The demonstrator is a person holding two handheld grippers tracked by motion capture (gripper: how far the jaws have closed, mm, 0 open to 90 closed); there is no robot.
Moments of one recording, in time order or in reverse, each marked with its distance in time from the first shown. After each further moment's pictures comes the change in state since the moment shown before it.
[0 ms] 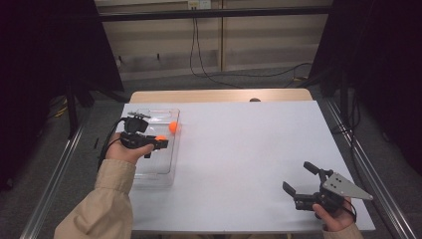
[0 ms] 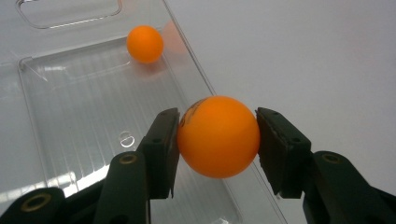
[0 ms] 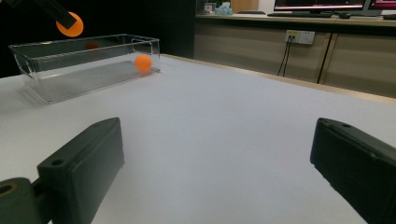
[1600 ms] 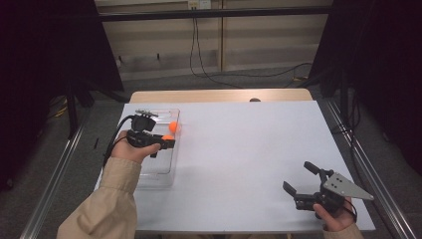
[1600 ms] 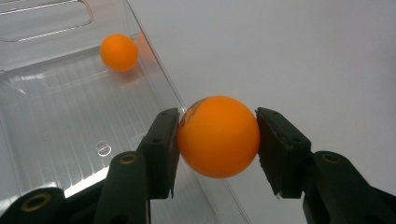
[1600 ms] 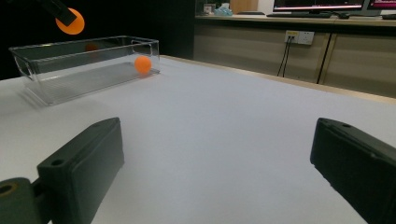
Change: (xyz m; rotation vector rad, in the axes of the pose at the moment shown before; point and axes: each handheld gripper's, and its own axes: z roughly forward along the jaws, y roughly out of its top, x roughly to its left) left arm -0.020 0.009 0.000 0.008 -0.026 0.027; right arm 0.001 0.001 -0.001 -0.001 -0.005 0.021
